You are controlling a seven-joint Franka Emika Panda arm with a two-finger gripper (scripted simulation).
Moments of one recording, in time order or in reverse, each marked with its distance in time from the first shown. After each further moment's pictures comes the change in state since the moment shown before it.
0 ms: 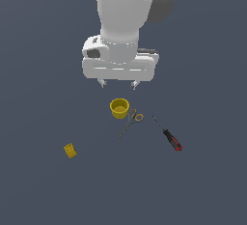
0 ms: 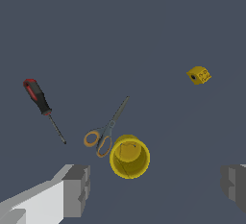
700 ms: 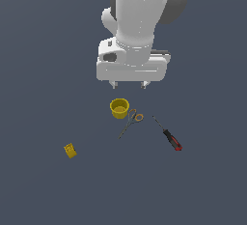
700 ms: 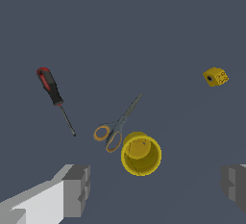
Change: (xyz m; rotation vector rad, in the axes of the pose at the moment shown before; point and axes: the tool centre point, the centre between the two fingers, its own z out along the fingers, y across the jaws) arm -0.006 -0.035 0.005 0.000 -0.021 -0.074
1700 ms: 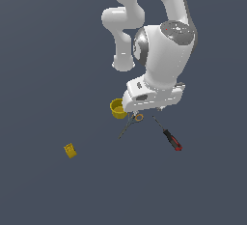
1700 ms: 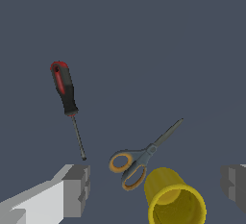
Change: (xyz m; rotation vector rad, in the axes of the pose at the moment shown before) arm 0.040 -0.076 0.093 -0.011 0.014 -0.188
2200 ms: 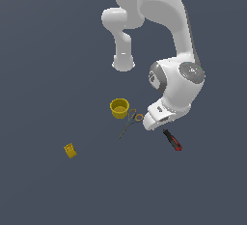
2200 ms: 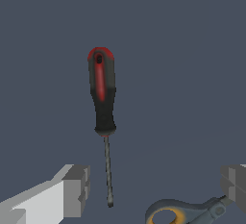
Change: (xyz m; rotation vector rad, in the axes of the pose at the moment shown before) arm 0.022 -0.082 0.096 0.024 0.014 -0.181
